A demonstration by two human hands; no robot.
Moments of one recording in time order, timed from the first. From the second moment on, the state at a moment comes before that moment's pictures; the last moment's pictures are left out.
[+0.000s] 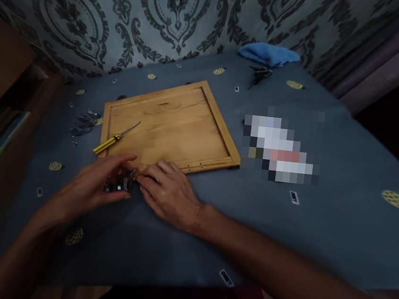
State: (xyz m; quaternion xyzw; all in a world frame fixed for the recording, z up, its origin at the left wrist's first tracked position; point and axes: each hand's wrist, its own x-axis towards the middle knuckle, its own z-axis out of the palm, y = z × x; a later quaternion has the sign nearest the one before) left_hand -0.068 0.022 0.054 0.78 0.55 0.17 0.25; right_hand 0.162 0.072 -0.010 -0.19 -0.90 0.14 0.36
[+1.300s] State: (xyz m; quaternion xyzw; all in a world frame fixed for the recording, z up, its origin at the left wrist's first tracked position) left_hand -0.087 0.007 0.062 0.78 0.56 0.11 0.25; right_hand 0.156 0.073 -0.013 -0.13 -0.93 0.09 0.32
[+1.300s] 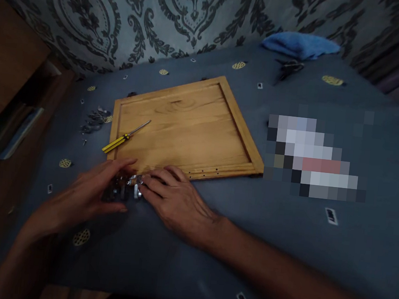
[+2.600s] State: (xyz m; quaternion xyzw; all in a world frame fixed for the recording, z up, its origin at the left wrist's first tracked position) left_hand -0.063 0.009 0.047 0.79 0.57 0.14 0.19; right_hand 0.158 0.071 -0.018 -0.13 -0.94 0.11 0.31
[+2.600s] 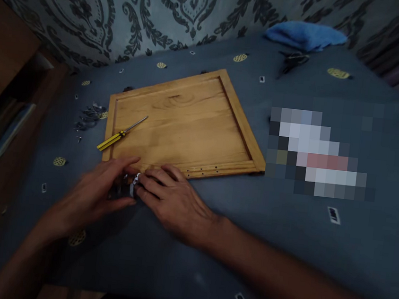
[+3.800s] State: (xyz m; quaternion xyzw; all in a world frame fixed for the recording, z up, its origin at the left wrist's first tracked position) left_hand -0.062 0.008 0.043 0.76 0.61 0.13 0.19; right_hand 0.160 0.070 -0.018 -0.14 -0.93 0.11 0.33
